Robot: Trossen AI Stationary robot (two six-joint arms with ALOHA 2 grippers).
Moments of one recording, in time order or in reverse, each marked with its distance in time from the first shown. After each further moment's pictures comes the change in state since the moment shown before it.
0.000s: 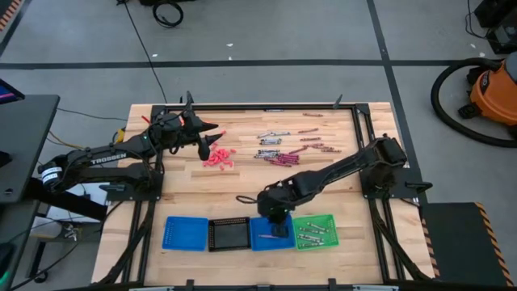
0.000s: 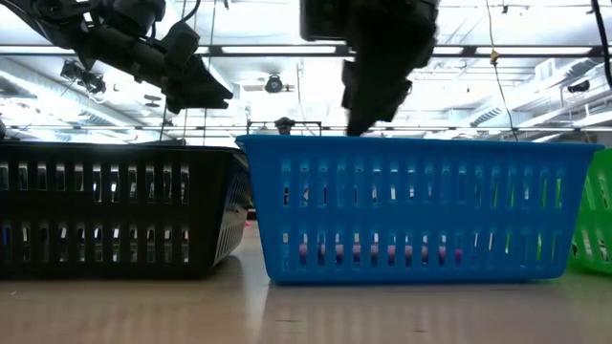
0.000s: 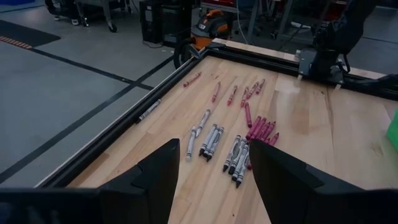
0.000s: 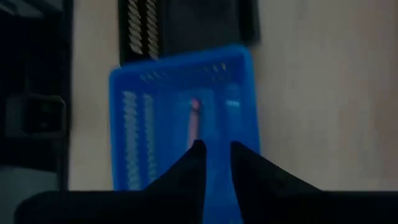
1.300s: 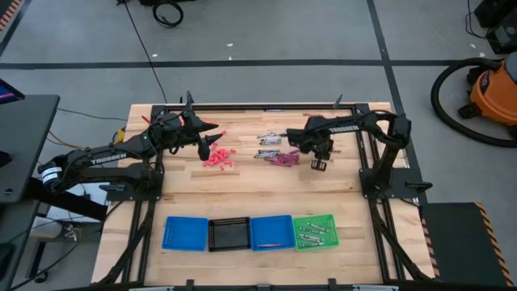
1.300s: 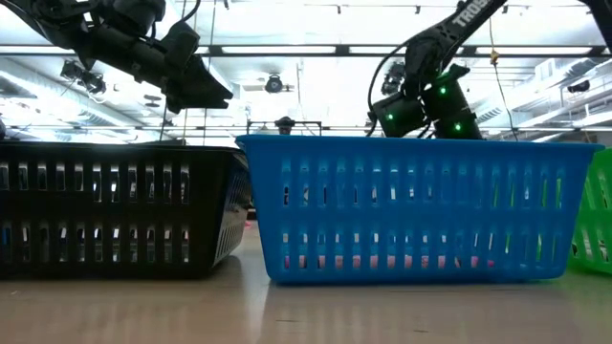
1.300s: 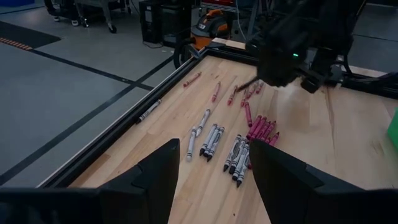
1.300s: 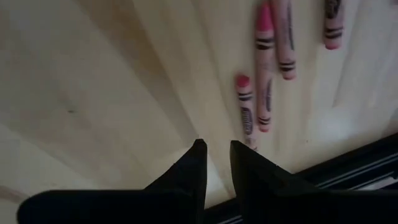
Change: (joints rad) left arm 0.000 0.000 0.000 0.000 0.000 0.008; right arm -0.668 -0.111 -0.338 -0.577 0.402 -0.335
